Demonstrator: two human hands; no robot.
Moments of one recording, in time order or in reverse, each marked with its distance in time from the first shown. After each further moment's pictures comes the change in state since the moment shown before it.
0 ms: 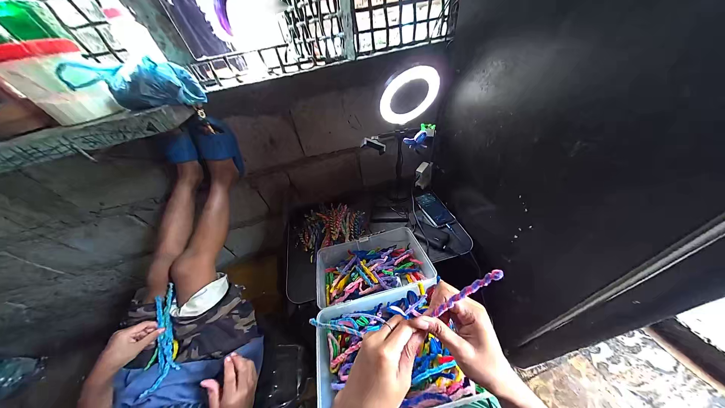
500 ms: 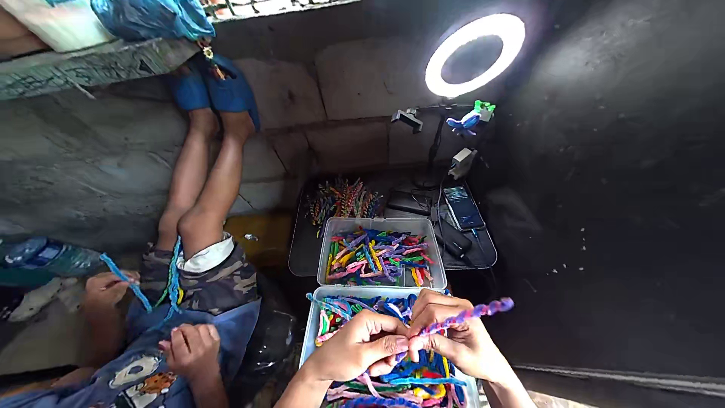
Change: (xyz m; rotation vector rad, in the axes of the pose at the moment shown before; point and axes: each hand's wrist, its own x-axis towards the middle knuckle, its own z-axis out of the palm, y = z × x) left_hand 0.036 -0.044 -0.012 -1.065 -0.391 -0.574; right_hand 0.063 0.050 -0.030 0.353 -0.453 -0.062
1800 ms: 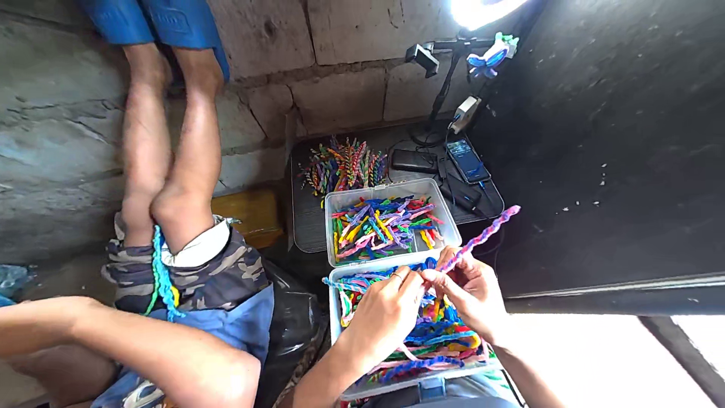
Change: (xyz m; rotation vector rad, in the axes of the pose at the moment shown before) left_hand -0.032 -0.018 -0.029 1.278 0.437 0.464; right_hand 0.006 0.010 0.094 -0.221 0.472 0.423
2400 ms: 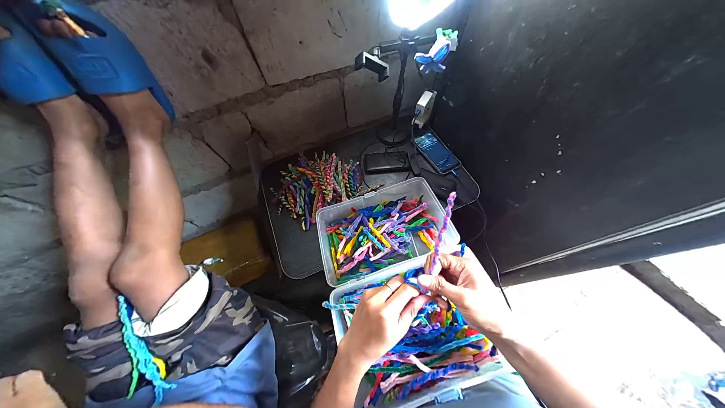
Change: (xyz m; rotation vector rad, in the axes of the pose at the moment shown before) left_hand 0.000 -0.036 0.012 -0.322 -0.002 0.165; right_hand -0.002 -0.012 0.002 0.252 0.023 0.344
